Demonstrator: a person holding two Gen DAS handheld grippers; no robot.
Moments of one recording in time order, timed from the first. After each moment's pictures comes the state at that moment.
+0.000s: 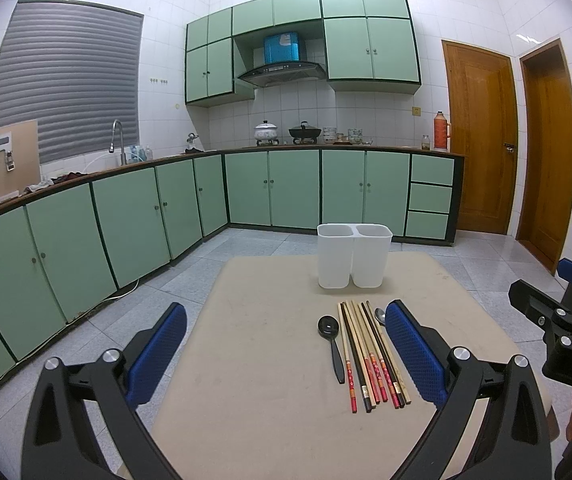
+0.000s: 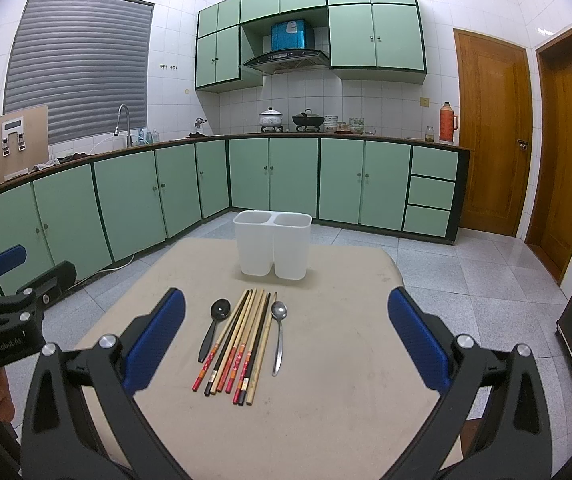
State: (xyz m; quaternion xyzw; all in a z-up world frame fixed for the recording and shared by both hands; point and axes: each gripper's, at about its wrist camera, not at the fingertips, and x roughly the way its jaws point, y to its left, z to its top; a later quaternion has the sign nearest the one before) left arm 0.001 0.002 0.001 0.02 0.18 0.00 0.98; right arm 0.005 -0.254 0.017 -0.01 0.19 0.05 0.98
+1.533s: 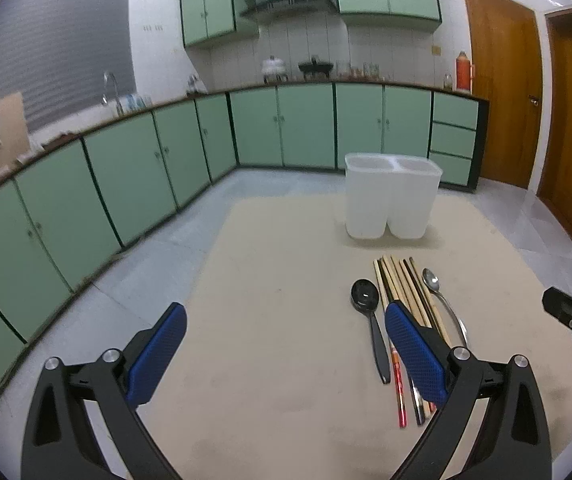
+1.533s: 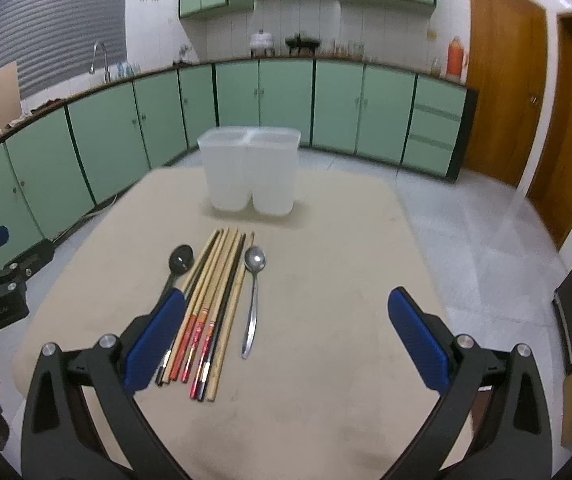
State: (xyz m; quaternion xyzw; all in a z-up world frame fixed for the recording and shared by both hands) left arm 0.120 0.029 -0.056 0.03 0.31 0.02 0.95; right arm 0.129 -0.261 -0.059 -0.01 0.36 0.04 0.93
